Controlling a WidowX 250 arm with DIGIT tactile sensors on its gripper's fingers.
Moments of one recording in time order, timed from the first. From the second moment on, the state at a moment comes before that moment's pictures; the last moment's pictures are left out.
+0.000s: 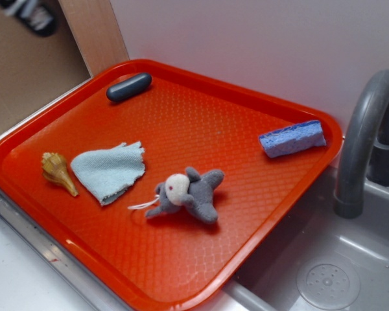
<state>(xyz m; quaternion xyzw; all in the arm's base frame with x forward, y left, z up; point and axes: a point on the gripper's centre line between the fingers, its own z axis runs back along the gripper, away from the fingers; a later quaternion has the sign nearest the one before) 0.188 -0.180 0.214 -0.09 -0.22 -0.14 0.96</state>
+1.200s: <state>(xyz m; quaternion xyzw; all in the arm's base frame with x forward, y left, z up) 0.277 -0.331 0.074 -0.13 -0.16 -0.27 0.94</state>
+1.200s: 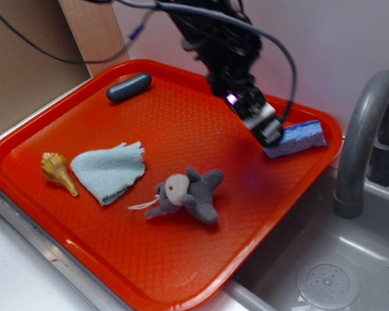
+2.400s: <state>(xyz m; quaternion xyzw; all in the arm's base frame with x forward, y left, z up) 0.279 -0.319 0.051 -0.07 -0.08 -0.24 0.96</state>
